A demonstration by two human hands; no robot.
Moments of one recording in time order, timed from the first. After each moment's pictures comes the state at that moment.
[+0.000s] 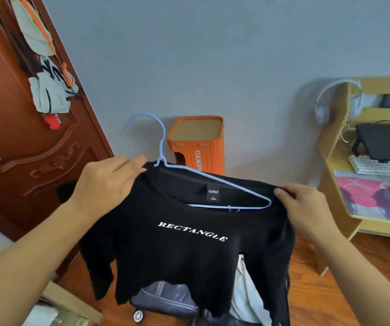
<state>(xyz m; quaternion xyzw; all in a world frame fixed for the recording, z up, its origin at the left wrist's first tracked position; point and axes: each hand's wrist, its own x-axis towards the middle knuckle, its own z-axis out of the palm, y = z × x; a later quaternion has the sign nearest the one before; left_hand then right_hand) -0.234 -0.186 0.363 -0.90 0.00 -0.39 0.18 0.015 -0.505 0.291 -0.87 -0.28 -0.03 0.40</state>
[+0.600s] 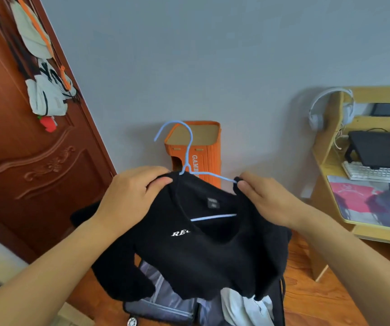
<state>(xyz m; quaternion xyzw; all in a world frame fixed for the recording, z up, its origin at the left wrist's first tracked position) -0.213 -0.249 0.363 -0.92 -0.08 -0.38 -0.09 0.002 -0.466 0.336 -0.80 -0.52 0.07 0.29</state>
